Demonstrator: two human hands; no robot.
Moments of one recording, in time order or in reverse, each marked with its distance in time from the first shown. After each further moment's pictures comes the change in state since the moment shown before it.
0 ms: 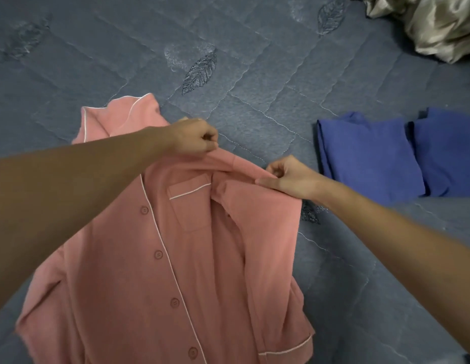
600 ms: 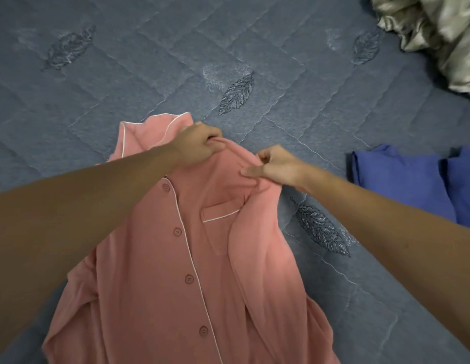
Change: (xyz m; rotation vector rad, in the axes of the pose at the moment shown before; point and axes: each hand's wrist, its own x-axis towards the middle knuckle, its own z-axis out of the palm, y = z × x) left_hand -0.027 -0.064 -0.020 -0.217 0.274 0.006; right_hand 0.101 -0.086 0.028 0.051 -0.030 0.030
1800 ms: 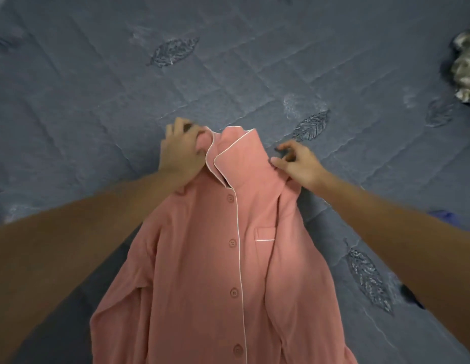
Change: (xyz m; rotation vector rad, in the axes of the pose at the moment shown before) left_hand -0.129 -0.090 -0.041 0.047 0.599 -0.551; right_hand 0.075 -0.077 0.057 -0.207 0.190 -0.154
